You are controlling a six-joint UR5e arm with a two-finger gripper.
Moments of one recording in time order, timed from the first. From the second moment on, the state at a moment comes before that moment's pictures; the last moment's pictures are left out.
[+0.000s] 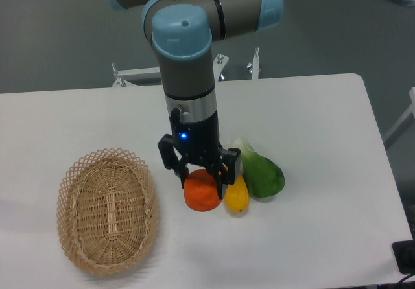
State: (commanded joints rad) arm 2.29 -1.85 -1.48 -0.94 1.53 0.72
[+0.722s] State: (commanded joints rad) arm 2.26 -1.85 -1.47 -0.94 1.53 0.63
